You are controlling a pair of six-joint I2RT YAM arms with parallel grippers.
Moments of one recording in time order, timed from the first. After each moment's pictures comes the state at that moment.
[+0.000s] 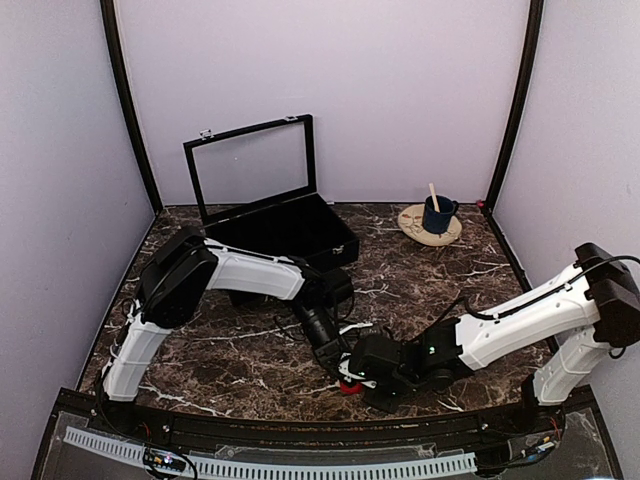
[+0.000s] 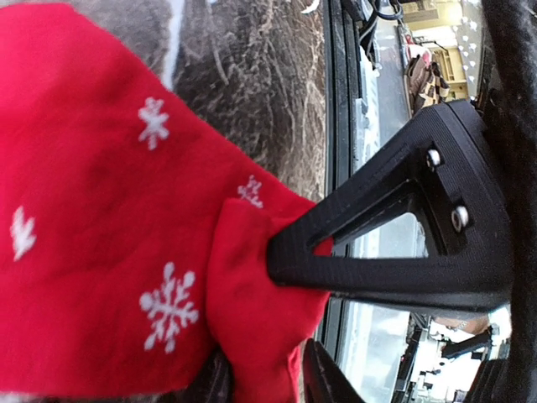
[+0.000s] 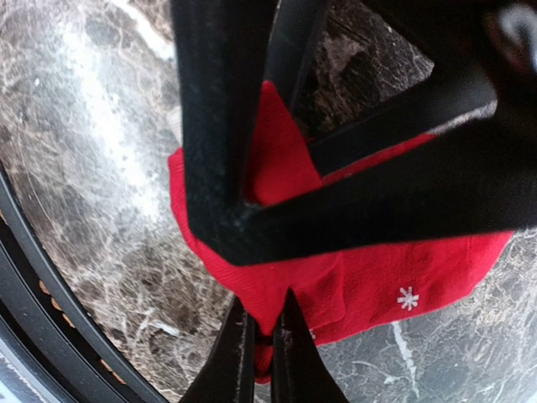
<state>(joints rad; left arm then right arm) -0.96 2.36 1.70 -0.89 0.99 0.26 1.38 1.59 0.82 -0.43 0.24 0.14</state>
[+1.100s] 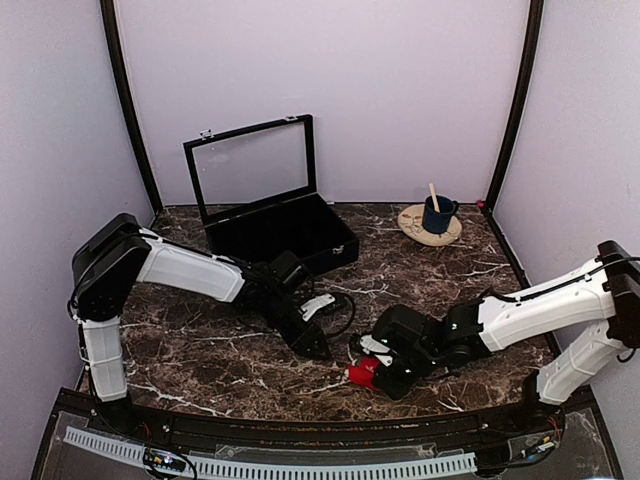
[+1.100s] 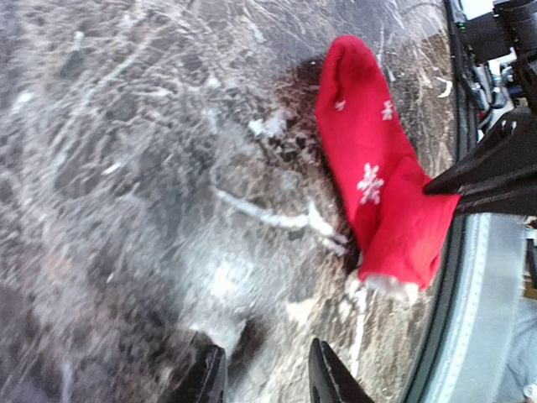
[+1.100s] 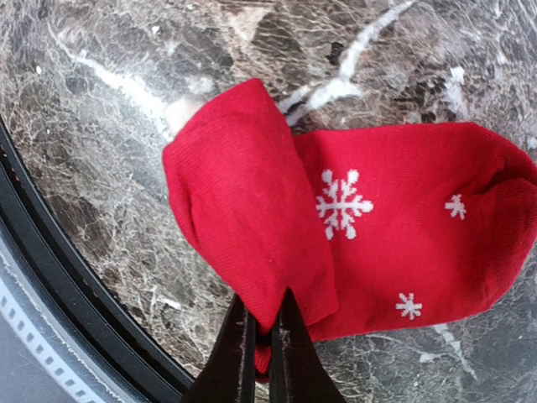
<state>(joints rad) -0.88 1.98 1.18 -0.33 0.61 -0.03 1.22 1.48 0.74 -0.40 0.03 0.35</state>
